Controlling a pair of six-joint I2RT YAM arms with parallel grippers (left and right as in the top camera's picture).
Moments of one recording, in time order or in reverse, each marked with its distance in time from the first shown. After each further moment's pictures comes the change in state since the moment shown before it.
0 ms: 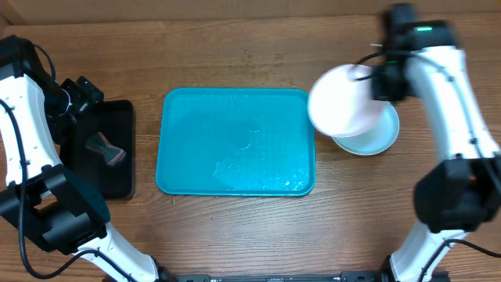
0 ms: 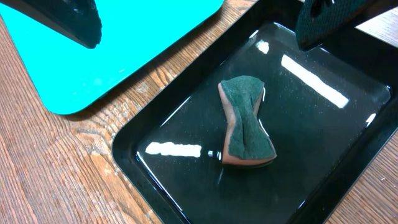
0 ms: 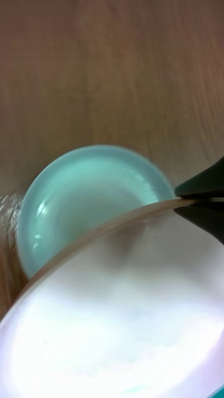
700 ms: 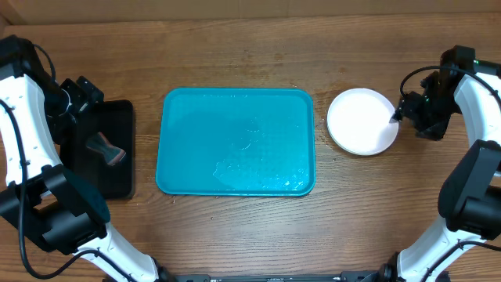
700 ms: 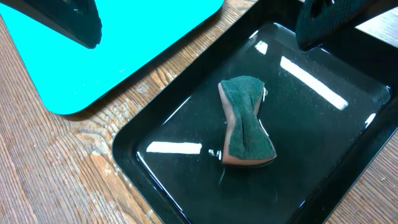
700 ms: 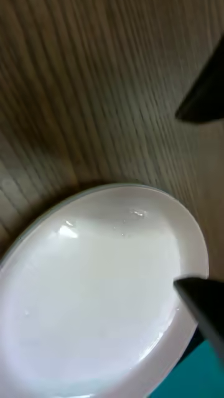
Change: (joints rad) left arm 0.000 0.000 0.000 0.000 0.000 0.000; right arm -0.261 0.000 -0.345 0.240 -0.255 0.035
